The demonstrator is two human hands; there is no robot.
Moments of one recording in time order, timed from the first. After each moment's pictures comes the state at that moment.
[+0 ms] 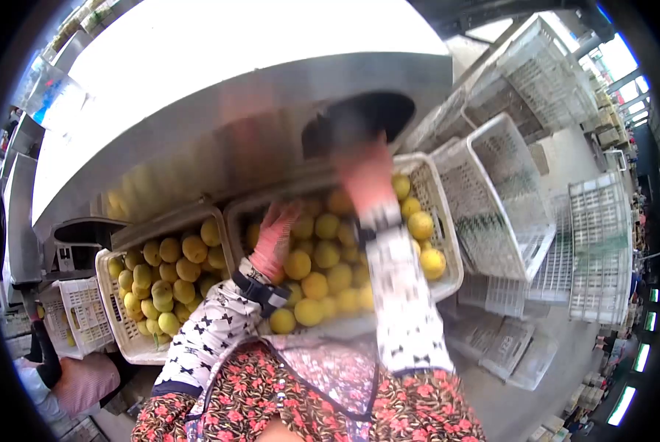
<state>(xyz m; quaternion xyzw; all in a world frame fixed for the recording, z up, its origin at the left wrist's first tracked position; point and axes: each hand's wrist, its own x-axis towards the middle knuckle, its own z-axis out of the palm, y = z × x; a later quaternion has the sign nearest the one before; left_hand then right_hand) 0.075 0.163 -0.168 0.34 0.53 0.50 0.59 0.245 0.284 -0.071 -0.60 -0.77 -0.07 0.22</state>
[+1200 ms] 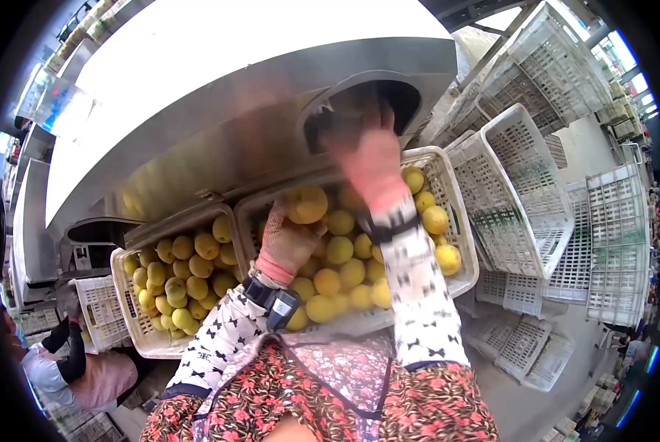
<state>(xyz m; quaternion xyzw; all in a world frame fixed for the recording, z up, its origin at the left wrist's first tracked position) 0.088 0.154 -0.158 0.07 0.22 0.60 0.77 0.243 0.272 -0.058 -0.57 -0.74 0.12 0.33</state>
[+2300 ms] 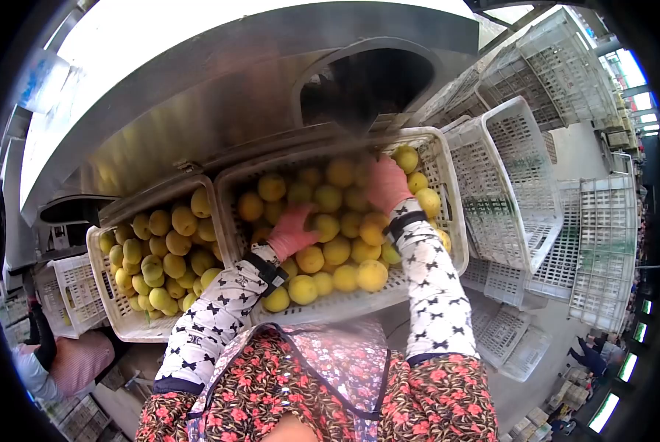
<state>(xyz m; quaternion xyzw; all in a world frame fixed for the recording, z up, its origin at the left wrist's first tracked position) 0.088 0.133 -0.248 0.64 0.58 0.14 0.48 0.325 0.248 -0.205 -0.62 -0.77 0.14 -0.03</state>
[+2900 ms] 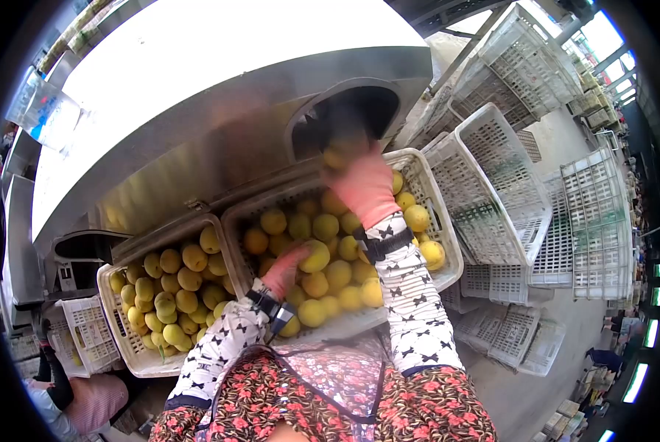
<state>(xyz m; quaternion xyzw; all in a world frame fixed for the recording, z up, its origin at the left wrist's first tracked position) 0.079 0.111 -0.222 0.21 0.41 0.38 0.80 0.256 0.248 -0.062 -0.63 -0.74 0.00 0.21</state>
